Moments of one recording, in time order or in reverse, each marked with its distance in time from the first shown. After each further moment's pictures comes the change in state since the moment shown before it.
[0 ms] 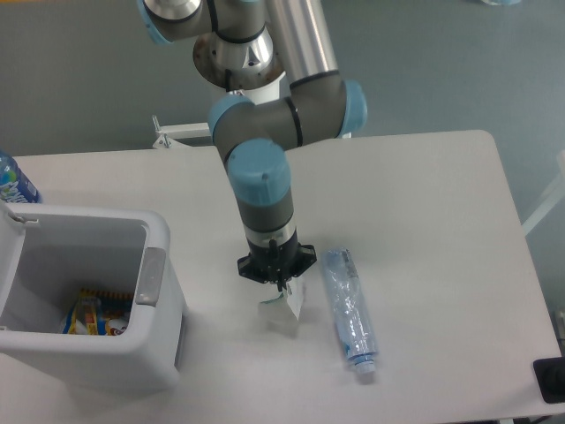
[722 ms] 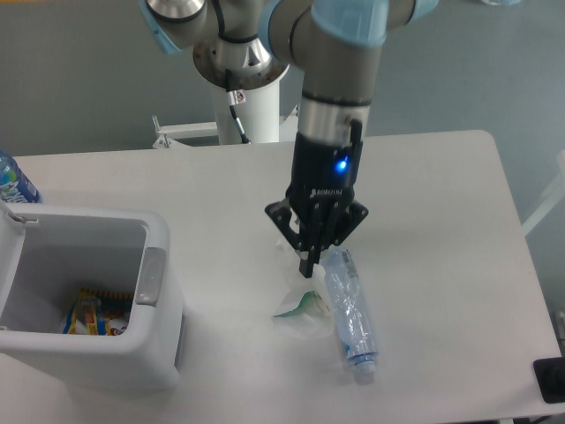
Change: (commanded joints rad) arm 0.108 0.083 0.255 -0.002 -0.378 -0.242
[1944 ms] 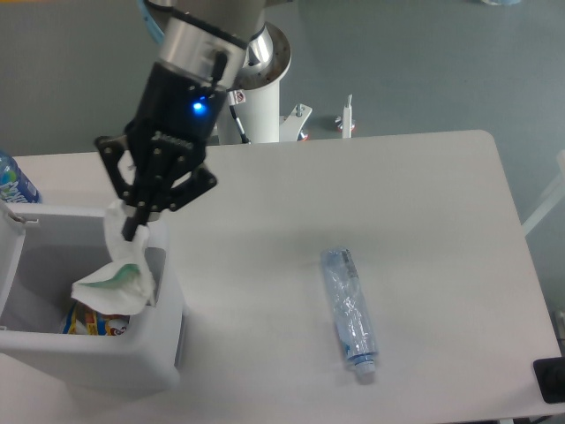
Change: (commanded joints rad) arm -0.250 0.066 -0.063 0.008 -0.115 -0.143
